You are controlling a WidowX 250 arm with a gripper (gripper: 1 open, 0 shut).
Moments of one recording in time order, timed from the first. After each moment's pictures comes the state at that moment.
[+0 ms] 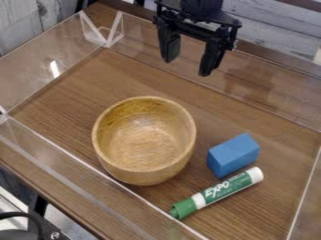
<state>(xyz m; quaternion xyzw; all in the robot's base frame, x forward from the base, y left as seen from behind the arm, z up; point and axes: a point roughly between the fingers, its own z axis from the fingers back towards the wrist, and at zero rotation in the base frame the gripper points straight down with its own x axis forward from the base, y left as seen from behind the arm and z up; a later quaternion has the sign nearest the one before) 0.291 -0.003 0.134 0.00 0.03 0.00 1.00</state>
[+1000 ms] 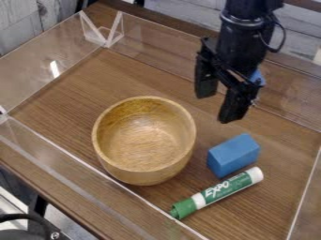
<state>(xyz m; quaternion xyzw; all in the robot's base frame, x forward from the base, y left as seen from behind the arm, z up) 0.276 -0.065 0.100 0.00 0.05 -0.29 0.96</state>
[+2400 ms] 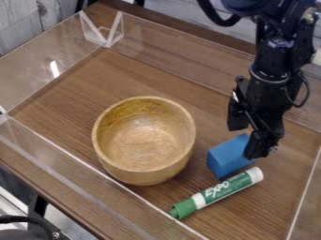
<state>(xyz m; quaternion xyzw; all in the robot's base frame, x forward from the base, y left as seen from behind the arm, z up) 0.292 -0.101 0.046 0.01 0.00 -0.37 0.93</state>
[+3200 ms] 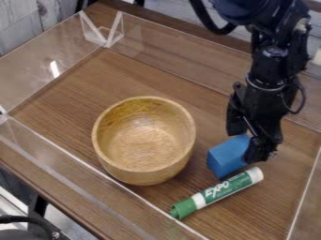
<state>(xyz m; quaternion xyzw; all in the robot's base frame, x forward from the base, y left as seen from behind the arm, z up) 0.294 -0.095 0.040 0.00 -0.01 -0.34 0.94</state>
